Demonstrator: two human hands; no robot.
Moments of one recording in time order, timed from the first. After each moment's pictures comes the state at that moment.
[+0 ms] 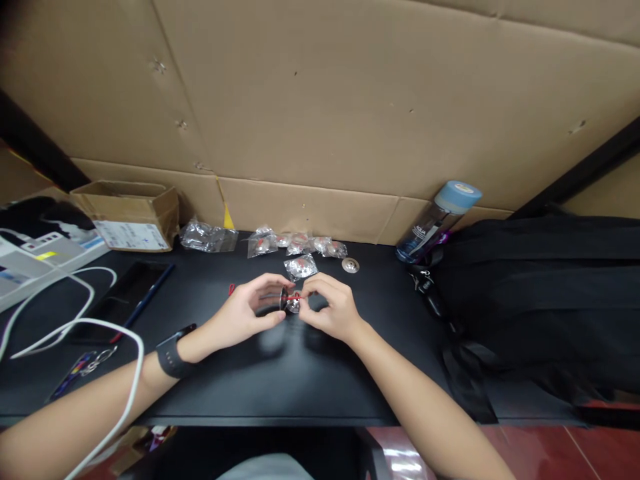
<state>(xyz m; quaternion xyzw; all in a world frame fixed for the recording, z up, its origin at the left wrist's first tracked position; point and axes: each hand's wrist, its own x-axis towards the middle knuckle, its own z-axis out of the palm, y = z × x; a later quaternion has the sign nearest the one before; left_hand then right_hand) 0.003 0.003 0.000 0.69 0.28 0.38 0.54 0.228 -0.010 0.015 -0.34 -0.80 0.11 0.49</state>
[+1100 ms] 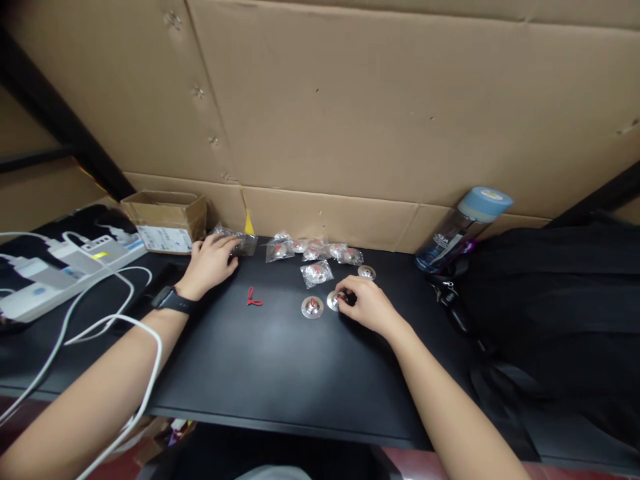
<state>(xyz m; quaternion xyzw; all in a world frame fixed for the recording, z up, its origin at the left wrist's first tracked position) -0.121 0.114 -0.025 0.79 0.57 0.19 -0.12 0.285 0.020 -0.003 -0.49 -0.83 0.15 0.23</state>
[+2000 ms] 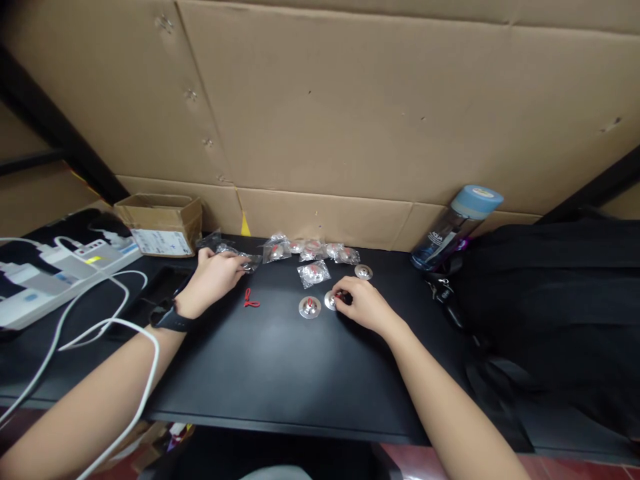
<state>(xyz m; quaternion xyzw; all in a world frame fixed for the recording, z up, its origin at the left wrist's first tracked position) -0.096 0.092 -0.011 0.82 0.55 0.14 -0.07 0.283 0.018 0.000 -0.48 -0.83 0.17 0.23</state>
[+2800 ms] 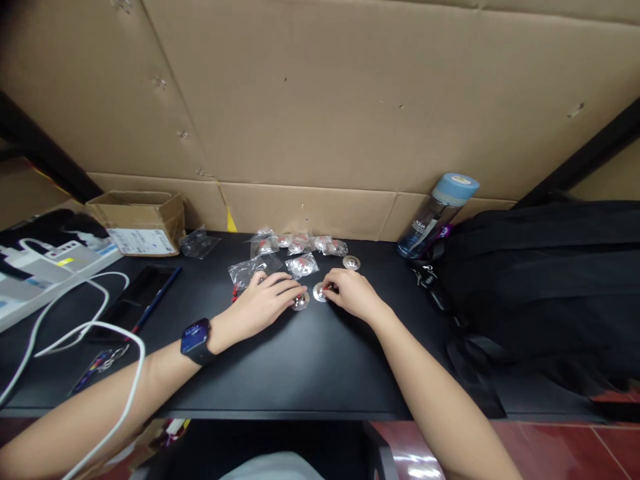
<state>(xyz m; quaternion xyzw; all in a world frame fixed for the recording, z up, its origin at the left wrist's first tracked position) 0.010 0.022 -0.017 0.94 0.28 0.20 -0.01 0.284 0.019 -0.001 -0.50 -0.83 0.14 0.18</state>
